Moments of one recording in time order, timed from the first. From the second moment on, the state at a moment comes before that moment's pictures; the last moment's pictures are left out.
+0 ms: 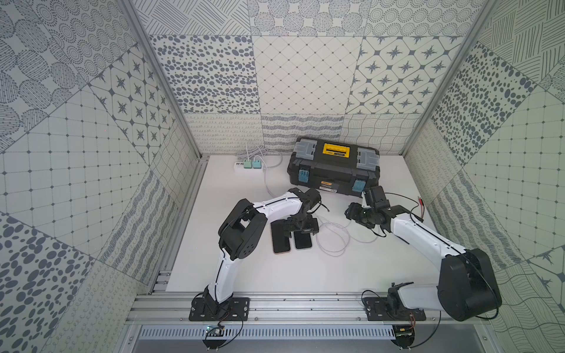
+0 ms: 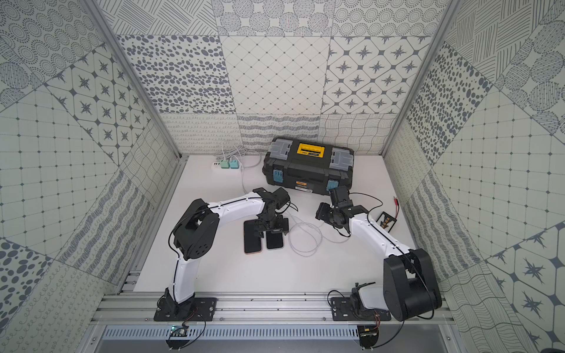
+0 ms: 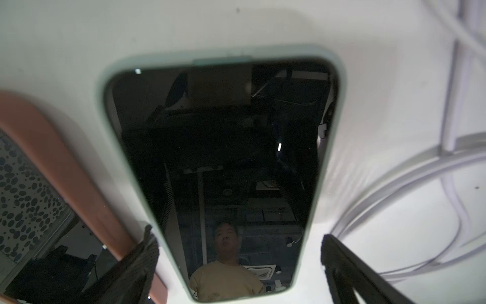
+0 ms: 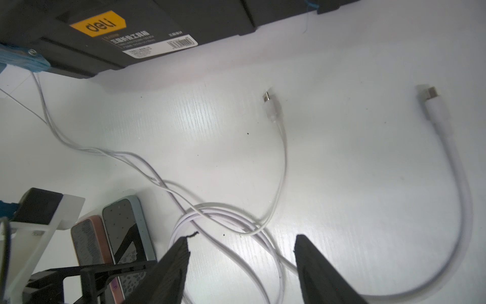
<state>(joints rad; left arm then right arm) -0.69 2.13 1.58 -1.00 0.13 -0.84 0.27 1.35 0.83 -0.47 -0.08 0.62</state>
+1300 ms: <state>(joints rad) -0.23 1.29 0.93 -0.53 -0.21 -0.35 0.27 1.30 0.92 -0.39 0.50 0.32</state>
